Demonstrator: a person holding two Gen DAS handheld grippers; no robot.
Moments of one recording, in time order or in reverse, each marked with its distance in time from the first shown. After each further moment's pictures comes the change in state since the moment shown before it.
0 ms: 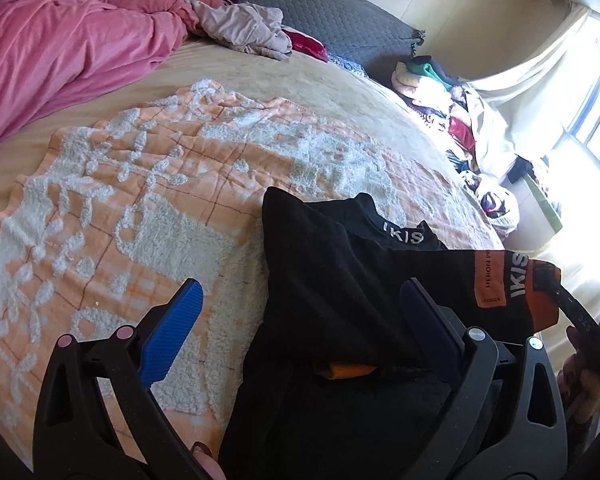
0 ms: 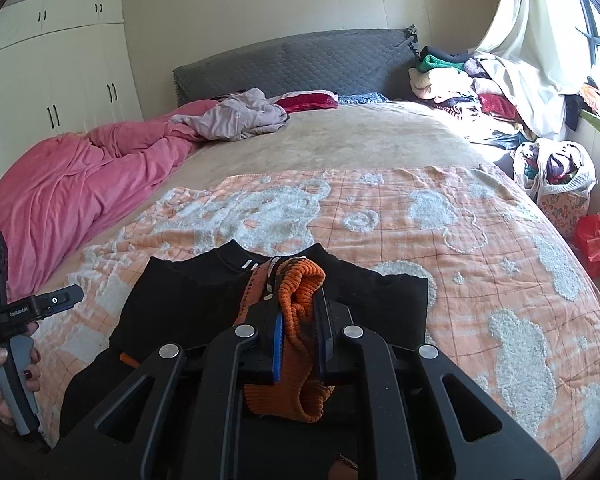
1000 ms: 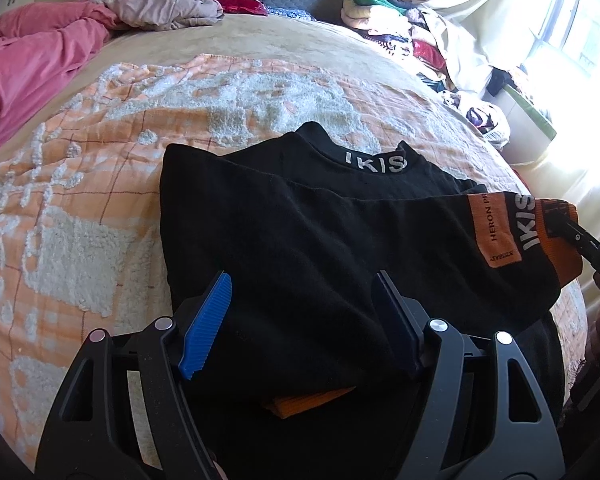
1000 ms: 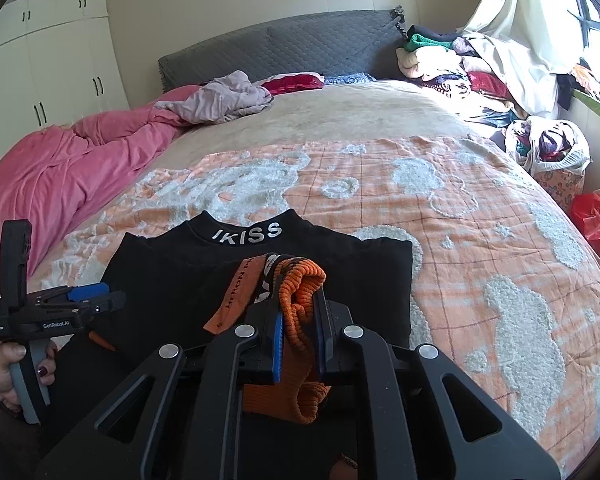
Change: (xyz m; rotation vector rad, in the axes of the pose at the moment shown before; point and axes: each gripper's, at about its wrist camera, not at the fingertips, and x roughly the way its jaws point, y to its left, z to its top) left arm 0.080 -0.051 -0.020 0.251 0.157 -0.011; right arm 0.019 -0.025 -0.025 0.032 0.067 -0.035
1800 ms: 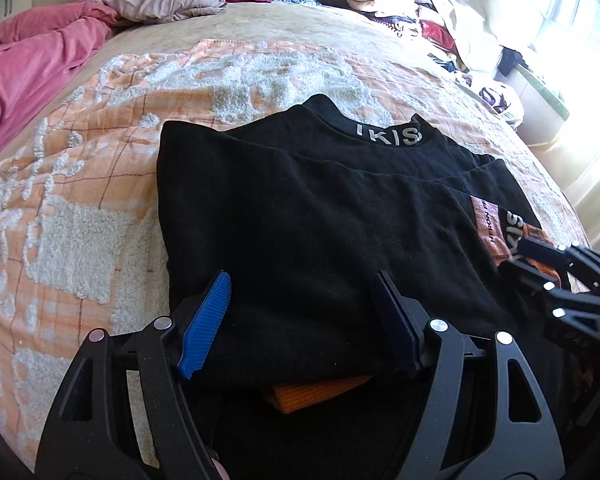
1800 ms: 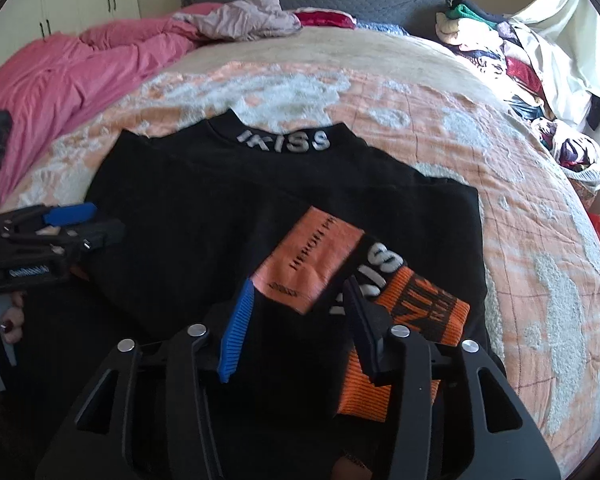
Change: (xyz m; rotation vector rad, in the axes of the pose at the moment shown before) left arm 0.012 -0.005 -0.009 0.028 0.051 0.056; right arm 0.069 0.049 -0.039 -0.182 0.287 -0.061
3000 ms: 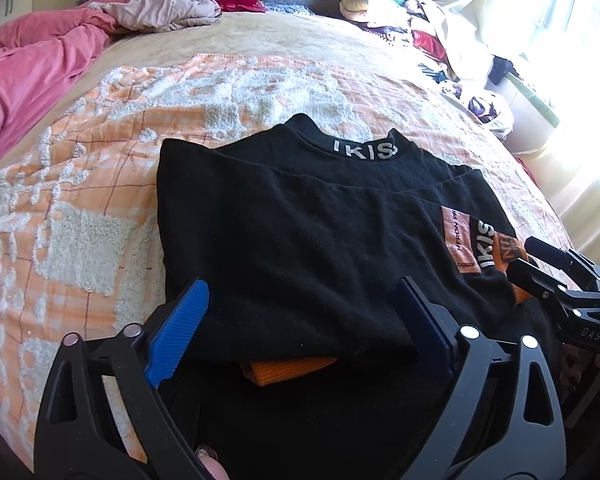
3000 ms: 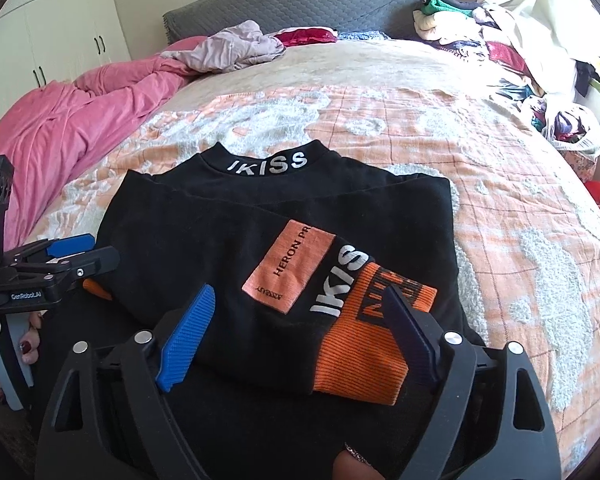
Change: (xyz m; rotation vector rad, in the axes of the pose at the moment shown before) left arm -0.027 -0.014 0.001 -0.003 -0.036 -0.023; right arm -0.043 -0.025 -0.006 0.134 -0.142 0.073
